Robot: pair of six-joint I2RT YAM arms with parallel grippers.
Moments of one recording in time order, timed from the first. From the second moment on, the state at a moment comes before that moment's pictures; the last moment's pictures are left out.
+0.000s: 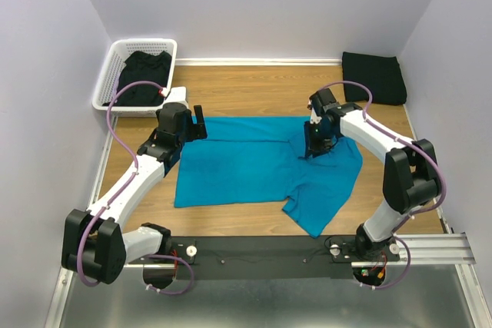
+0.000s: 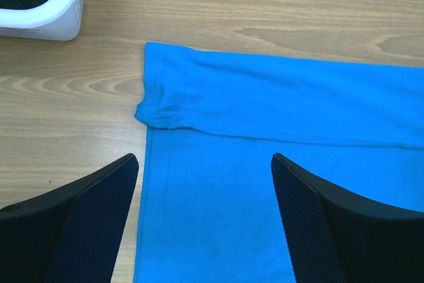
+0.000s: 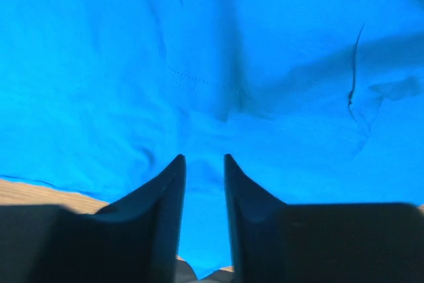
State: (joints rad) left arm -0.32 1.17 0.79 -0.15 -0.23 -0.28; right arm 0.37 1.68 1.19 -0.78 -0.09 0.28
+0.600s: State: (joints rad) left arm -0.32 1.17 0.79 -0.15 -0.23 -0.28; right arm 0.16 1.51 0.99 -0.66 0.06 0.38
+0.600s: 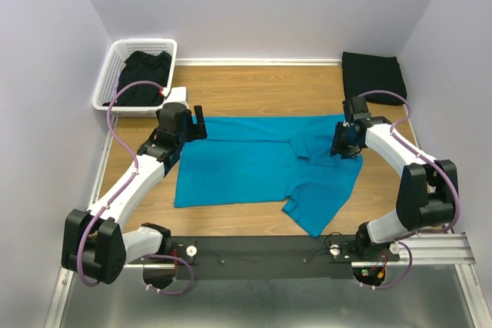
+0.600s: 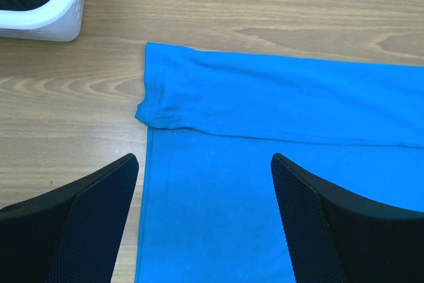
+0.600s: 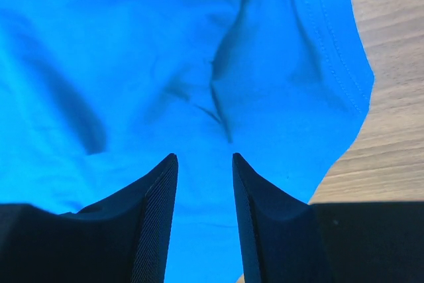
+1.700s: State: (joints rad) left arm -0.32 1.17 0.79 -0.15 -0.22 -0.28; right arm 0.10 1.52 0.86 -0.49 -0.04 0.40
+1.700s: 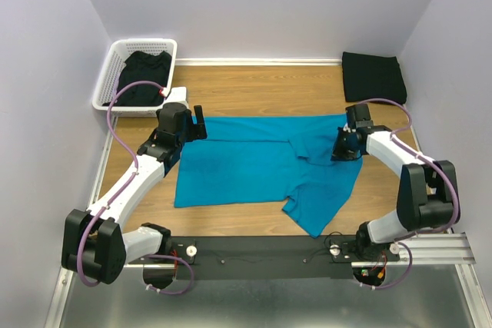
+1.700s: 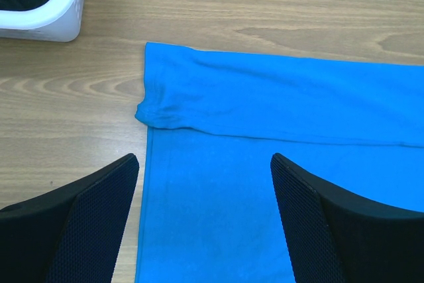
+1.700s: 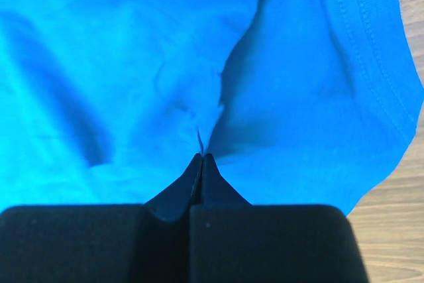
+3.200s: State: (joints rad) left arm -0.32 1.17 0.79 -0.16 -0.23 -0.28; right arm 0.63 1.52 1.07 -0.63 0.24 0.31
